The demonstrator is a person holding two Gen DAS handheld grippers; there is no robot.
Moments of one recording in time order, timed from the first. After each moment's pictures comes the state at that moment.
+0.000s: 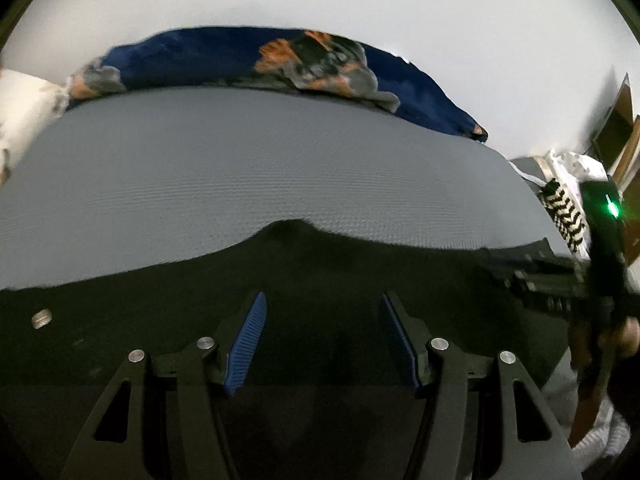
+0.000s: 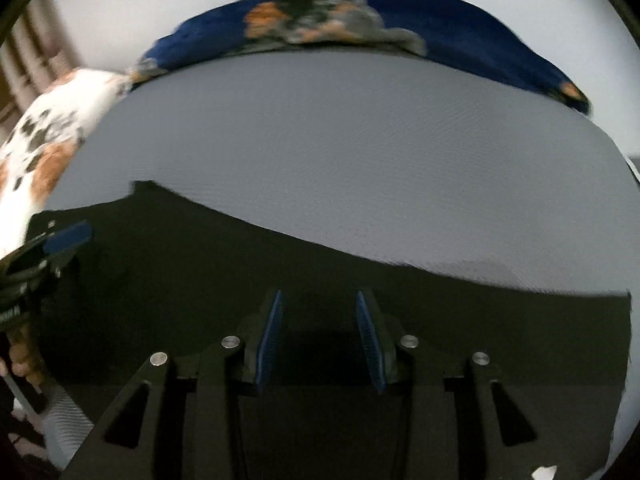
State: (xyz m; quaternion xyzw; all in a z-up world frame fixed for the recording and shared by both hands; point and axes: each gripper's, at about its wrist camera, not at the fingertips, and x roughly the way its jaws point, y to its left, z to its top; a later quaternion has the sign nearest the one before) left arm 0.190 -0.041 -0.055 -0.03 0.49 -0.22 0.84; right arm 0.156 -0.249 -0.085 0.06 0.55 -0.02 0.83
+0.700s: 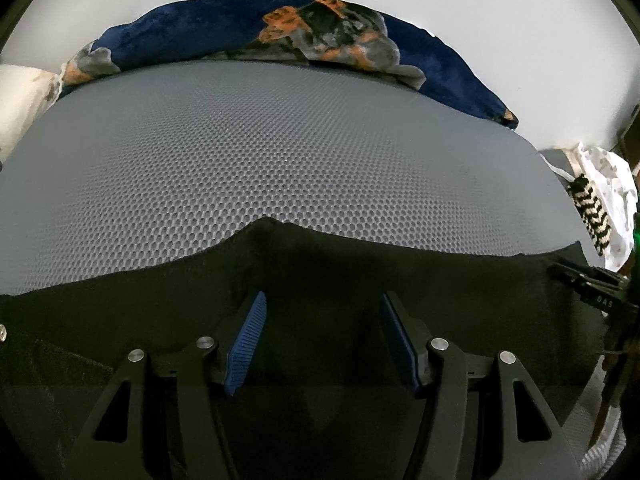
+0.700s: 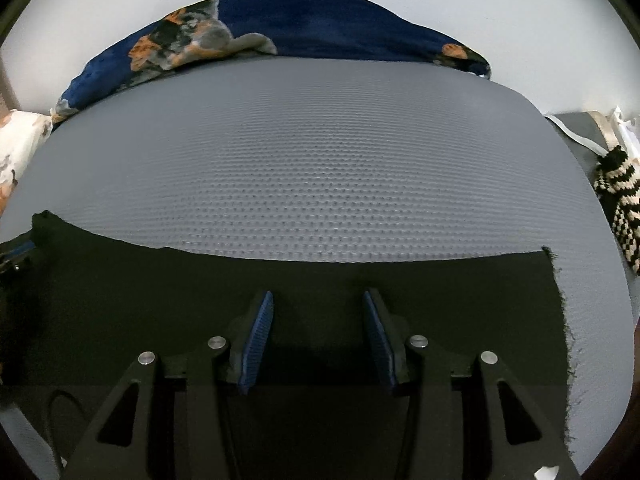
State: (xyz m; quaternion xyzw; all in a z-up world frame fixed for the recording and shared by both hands) left arm 0.209 -0.066 -0.088 -0.01 0.52 -0.18 0.83; right arm 0.123 -0.368 -0.092 0.06 0.53 -0.13 0.84
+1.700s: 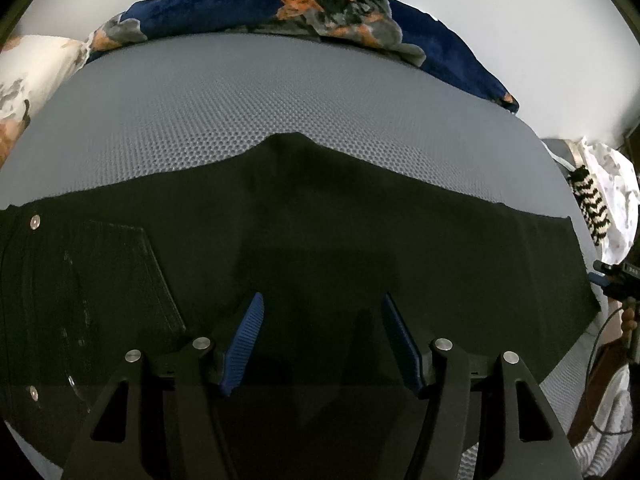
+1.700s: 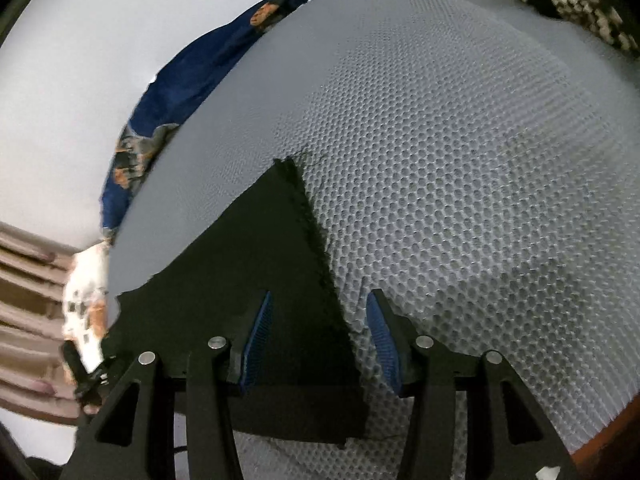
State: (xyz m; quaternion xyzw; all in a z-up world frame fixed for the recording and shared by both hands) left arm 0.146 -0.053 -0.078 -0.02 0.56 -0.16 0.82; right arm -0.032 -0.589 -0.098 0.40 0.50 -0.06 0.77
